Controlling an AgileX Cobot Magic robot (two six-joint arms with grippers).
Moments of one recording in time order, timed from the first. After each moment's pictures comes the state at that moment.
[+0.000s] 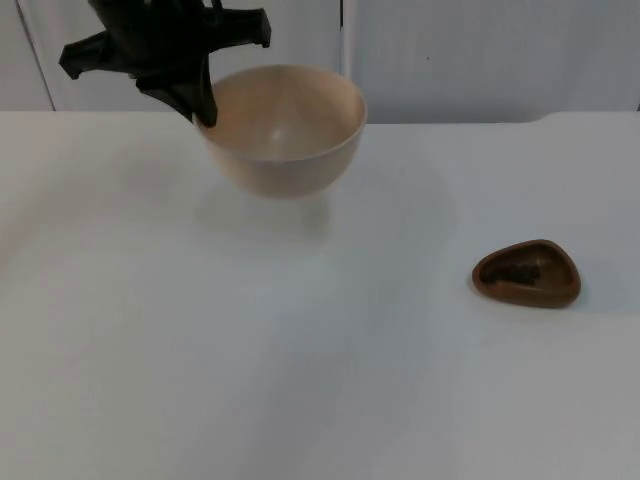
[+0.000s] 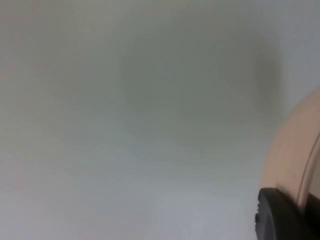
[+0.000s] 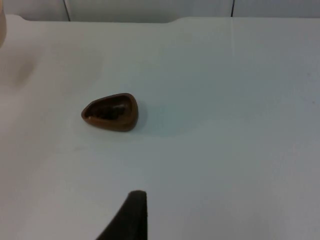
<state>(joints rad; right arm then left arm) 0.04 0.00 -0.52 0.03 1.08 -0.03 -0.26 2.05 -1.66 -0.18 0.90 -0.10</state>
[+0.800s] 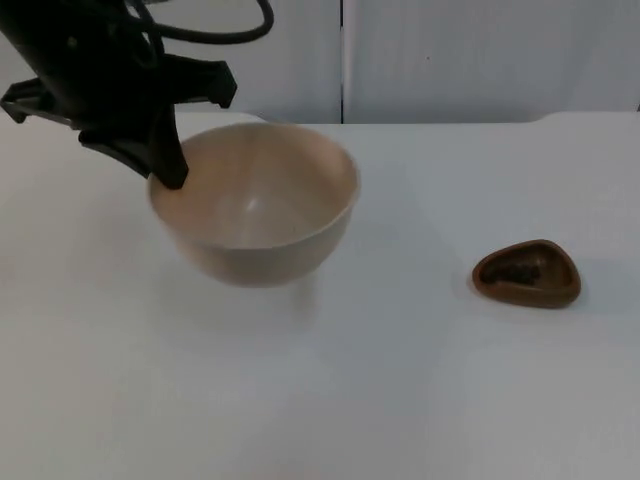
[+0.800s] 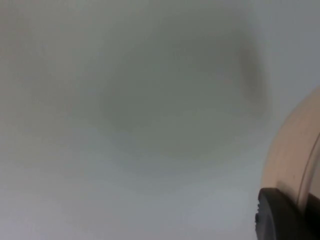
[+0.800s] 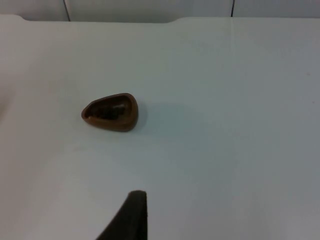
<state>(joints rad) 0.04 0.00 -0.52 0.03 1.08 -0.03 -0.29 1.76 -1.25 -0.27 0.86 0.11</state>
